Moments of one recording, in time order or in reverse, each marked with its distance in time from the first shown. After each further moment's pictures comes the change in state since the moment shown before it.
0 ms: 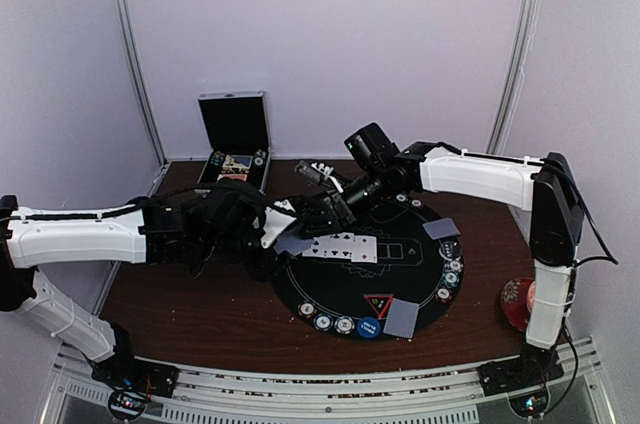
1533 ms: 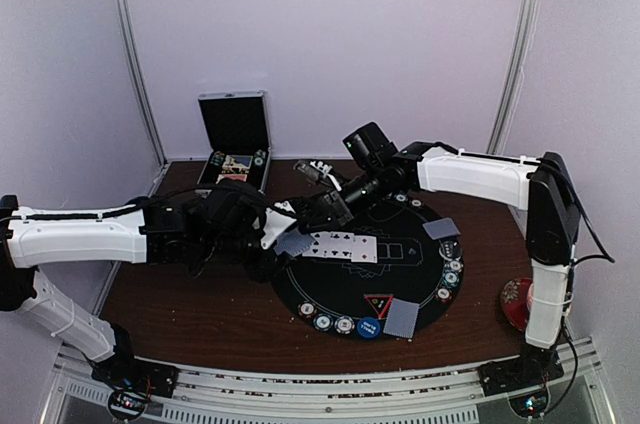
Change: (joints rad) left arm 0.000 0.002 0.000 -0.008 0.000 0.006; right arm -0.012 0.021 0.018 0.018 -0.011 0.017
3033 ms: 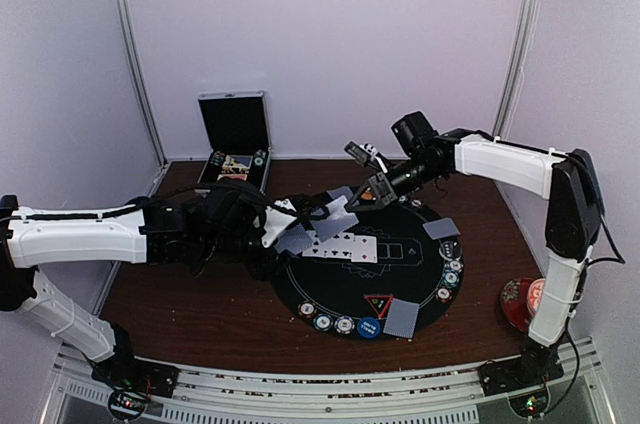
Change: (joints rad) left arm 0.000 0.000 0.000 0.023 -0.001 0.000; right arm -0.215 -0.095 -0.083 -0.126 -0.038 -0.102
